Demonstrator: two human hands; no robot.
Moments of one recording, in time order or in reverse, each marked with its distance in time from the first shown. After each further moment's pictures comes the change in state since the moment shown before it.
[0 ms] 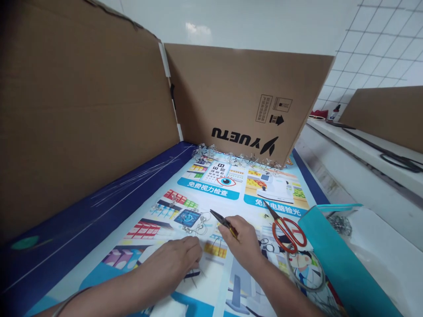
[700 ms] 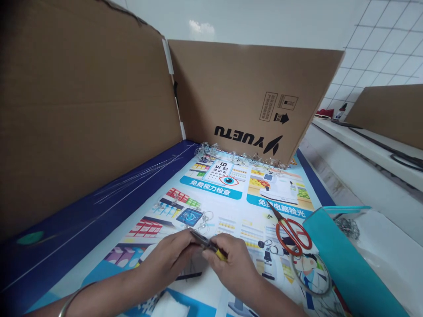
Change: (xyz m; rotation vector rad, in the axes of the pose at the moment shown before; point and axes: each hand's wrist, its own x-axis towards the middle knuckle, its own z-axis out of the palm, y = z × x) left_hand 0.002 -0.005 -0.005 -0.550 0.338 -0.012; right_hand -0.017 -0.035 0.012 0.117 -0.251 0.058
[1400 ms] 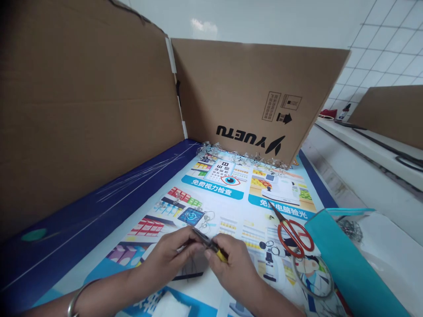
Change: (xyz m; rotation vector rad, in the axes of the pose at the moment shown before) left_hand 0.003 0.000 0.001 -0.254 0.097 -0.105; right_hand 0.000 -0.005 0.003 0.039 -0.014 0.048
